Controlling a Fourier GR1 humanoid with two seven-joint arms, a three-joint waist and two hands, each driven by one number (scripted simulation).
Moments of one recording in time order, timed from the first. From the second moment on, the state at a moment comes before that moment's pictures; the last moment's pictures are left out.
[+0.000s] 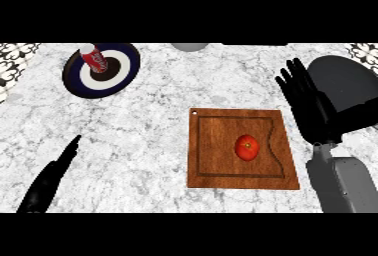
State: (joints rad) left arm 0.07 0.58 -0.31 -1.39 0.13 0.20 0.10; right arm -0.32 -0.19 0.00 -1.48 -0.40 -0.03 0.12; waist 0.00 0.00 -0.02
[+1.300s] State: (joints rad) left arm -0.10 0.28 -0.30 -1.50 0.41 0.11 0.13; right arm -0.71 -0.63 0.76 -1.67 0.76 0.35 -0.45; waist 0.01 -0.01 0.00
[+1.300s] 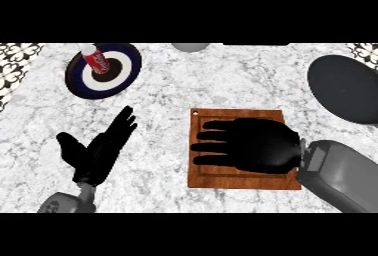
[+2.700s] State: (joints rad) left arm -0.08 0.22 -0.26 -1.52 0.35 0.08 0.16; right arm -0.47 -0.57 1.10 -1.69 1.58 0.50 0.02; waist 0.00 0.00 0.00
